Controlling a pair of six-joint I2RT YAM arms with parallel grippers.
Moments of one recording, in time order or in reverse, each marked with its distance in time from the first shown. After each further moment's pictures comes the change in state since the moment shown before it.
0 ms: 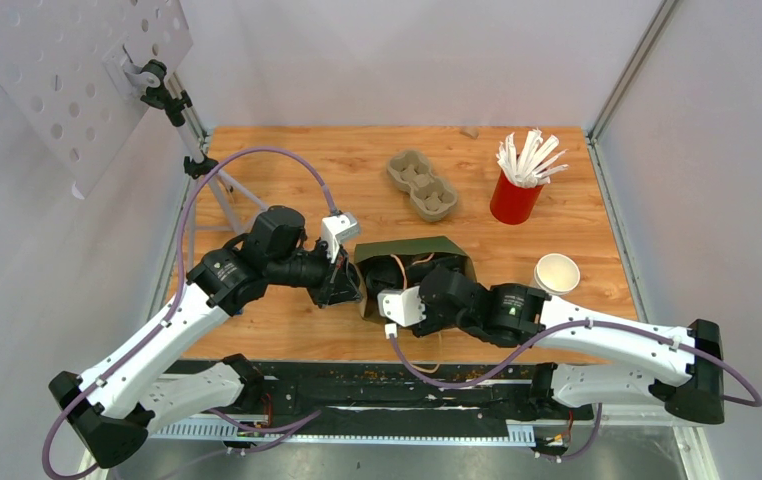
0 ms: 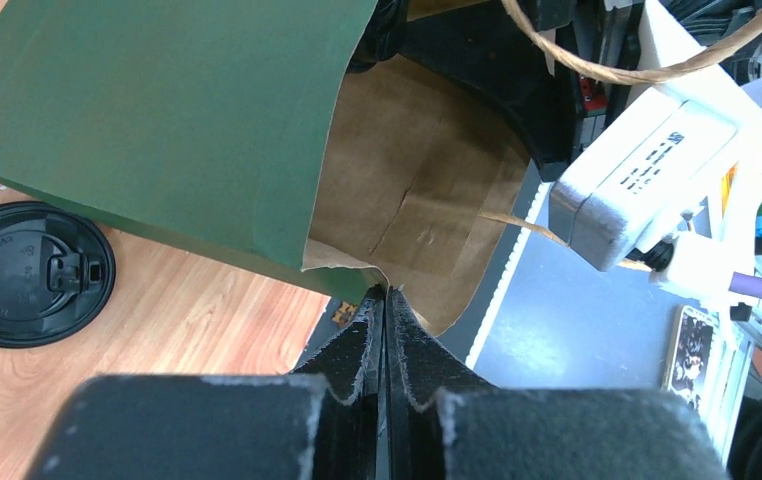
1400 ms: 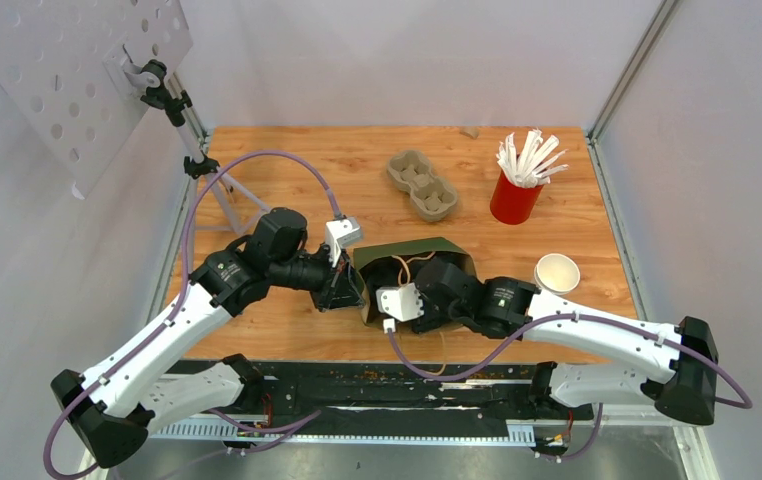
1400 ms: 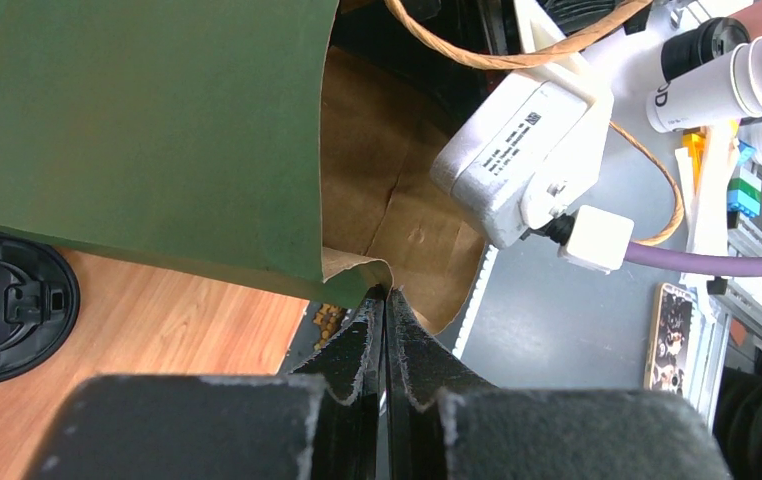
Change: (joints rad) left arm 0.000 0.001 -0.028 0.026 0.075 0.012; right arm -0.071 0.051 -0.015 0.024 -0.072 -0.043
